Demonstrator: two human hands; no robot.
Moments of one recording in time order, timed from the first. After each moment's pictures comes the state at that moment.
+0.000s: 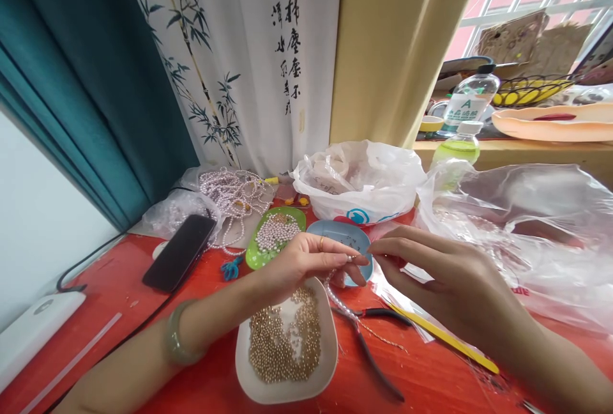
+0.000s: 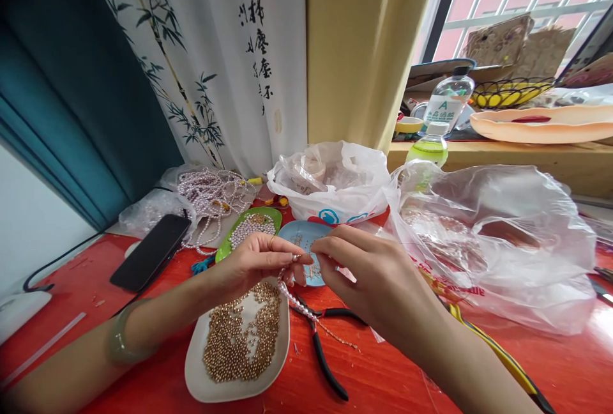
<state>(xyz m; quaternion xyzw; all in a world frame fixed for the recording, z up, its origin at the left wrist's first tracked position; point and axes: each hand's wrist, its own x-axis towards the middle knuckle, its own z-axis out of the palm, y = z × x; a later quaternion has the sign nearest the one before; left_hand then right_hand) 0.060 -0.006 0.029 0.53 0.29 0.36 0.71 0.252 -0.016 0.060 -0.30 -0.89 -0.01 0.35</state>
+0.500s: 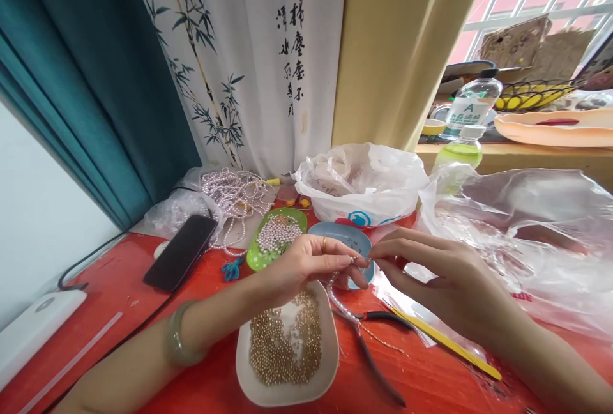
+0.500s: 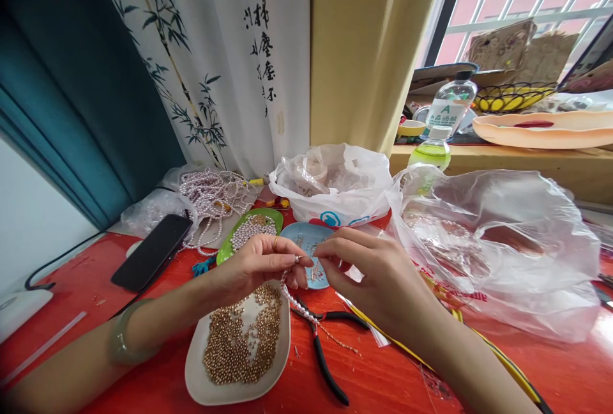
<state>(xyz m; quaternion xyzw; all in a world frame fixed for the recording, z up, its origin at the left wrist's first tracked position) 0.061 -0.007 0.027 0.51 0.28 0.37 0.72 0.252 -0.009 0.058 -0.29 -0.89 0.07 0.35</state>
